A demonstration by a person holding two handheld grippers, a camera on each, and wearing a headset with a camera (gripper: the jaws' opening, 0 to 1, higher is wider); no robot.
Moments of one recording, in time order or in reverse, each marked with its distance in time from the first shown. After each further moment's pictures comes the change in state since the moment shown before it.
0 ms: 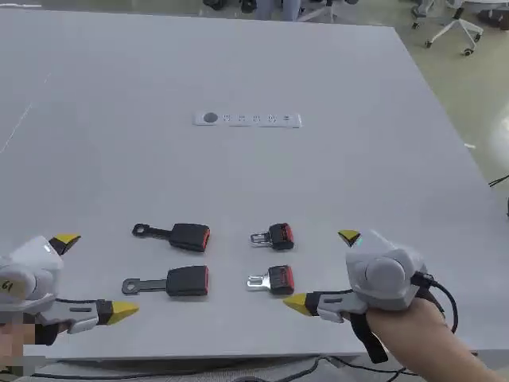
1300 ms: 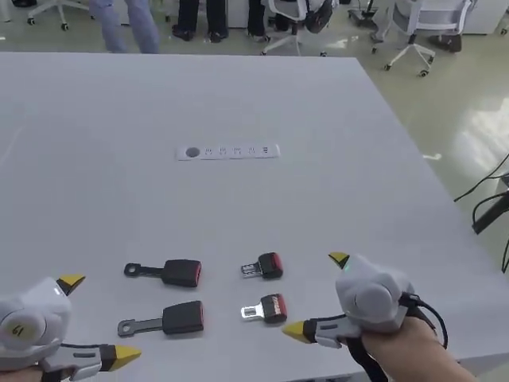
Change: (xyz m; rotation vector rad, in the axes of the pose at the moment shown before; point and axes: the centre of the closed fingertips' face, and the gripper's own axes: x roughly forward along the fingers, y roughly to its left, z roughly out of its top) left arm 0.007 0.010 -0.006 0.005 0.033 -0.006; right arm 0.010 0.005 0.005 -0.020 0.016 0.036
